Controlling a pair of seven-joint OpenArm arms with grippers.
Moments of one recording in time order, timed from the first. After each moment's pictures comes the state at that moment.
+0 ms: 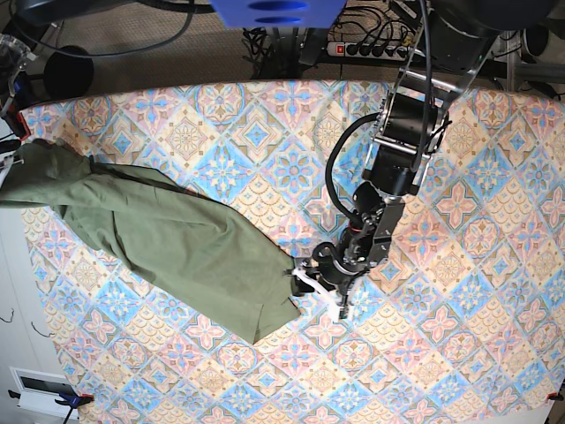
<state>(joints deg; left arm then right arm) -35.4 0.8 18.5 32.5 -33.3 -10.4 18.8 -11.2 34.4 43.2 109.6 -1.8 41.6 -53.8</state>
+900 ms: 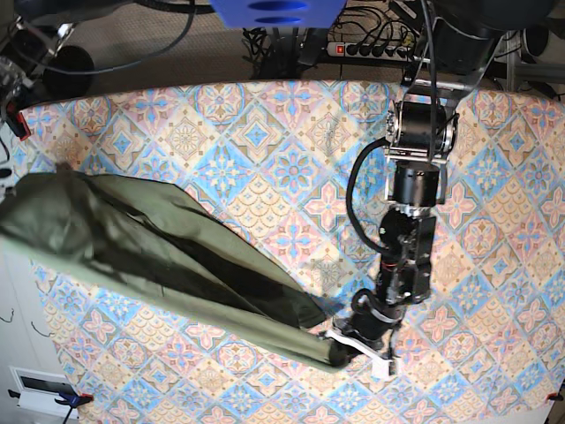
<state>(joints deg) -36.2 -2.2 2.5 53.9 -33.6 -13.4 25.0 0.5 34.5 41.8 104.9 -1.6 41.6 -53.8</state>
